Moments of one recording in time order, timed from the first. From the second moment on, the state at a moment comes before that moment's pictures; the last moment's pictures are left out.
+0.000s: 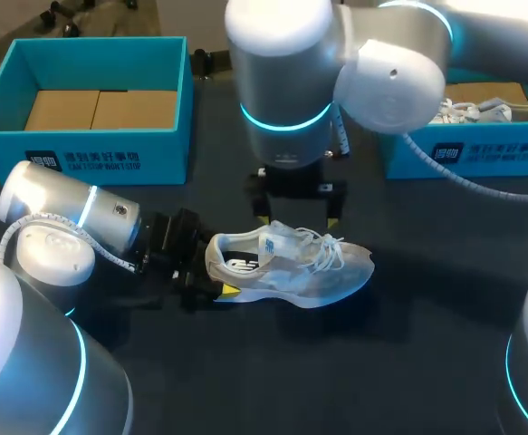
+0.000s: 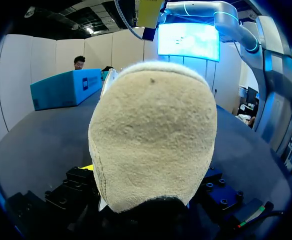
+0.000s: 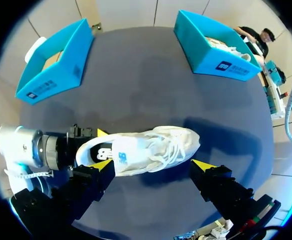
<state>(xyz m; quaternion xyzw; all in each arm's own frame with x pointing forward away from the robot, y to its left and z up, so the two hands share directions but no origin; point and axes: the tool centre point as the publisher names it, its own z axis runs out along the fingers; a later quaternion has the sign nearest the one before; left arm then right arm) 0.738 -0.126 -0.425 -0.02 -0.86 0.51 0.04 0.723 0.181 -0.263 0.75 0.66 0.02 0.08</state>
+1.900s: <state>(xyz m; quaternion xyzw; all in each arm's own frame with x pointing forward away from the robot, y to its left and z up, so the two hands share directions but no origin) 0.738 -0.126 -0.425 -0.02 -0.86 0.51 0.04 0.727 0.218 -0.359 0.69 0.71 -0.07 0.15</state>
